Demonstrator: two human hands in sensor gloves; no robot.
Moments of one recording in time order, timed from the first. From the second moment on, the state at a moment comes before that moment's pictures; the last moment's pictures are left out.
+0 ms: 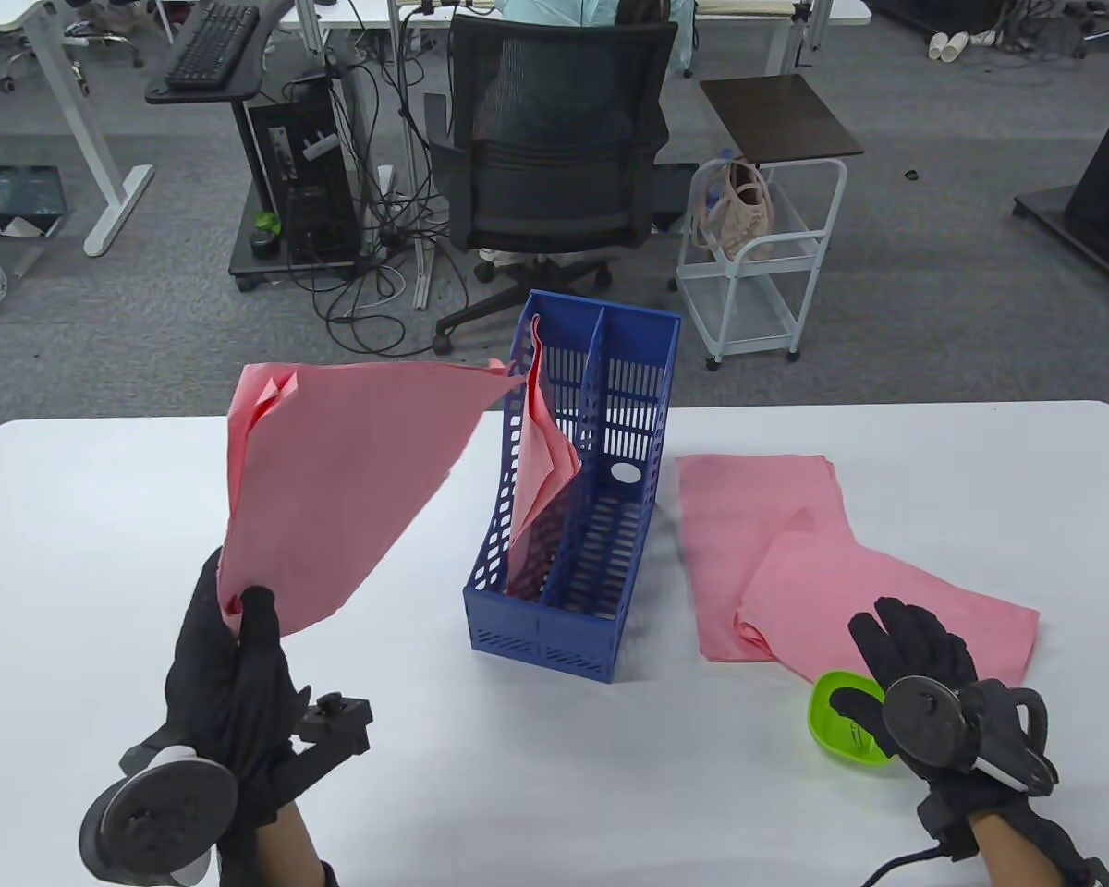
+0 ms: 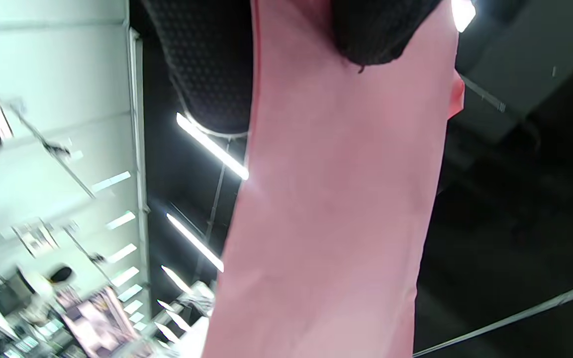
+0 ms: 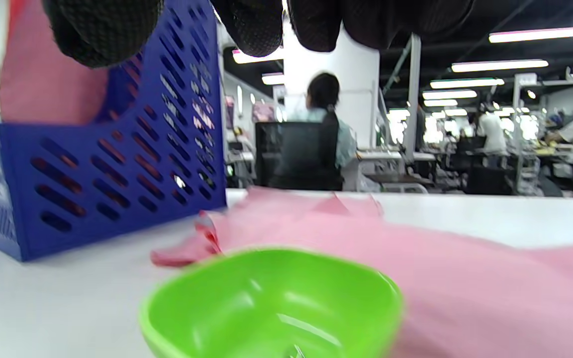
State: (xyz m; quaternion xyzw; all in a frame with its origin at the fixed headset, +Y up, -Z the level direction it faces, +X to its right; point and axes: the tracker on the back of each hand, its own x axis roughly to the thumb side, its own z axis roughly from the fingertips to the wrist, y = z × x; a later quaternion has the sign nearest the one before) left_hand -0.264 -0.554 -0.235 0.50 0.00 0.38 0.78; right_hand 0.286 -0.676 -0.314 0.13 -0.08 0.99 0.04
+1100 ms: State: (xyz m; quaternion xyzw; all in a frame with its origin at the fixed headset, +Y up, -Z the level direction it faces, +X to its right) left_hand -0.169 -0.579 -0.288 0.19 -0.28 0.62 0.71; right_hand 0.219 -0.601 -0.292 0.34 -0.25 0.68 0.60
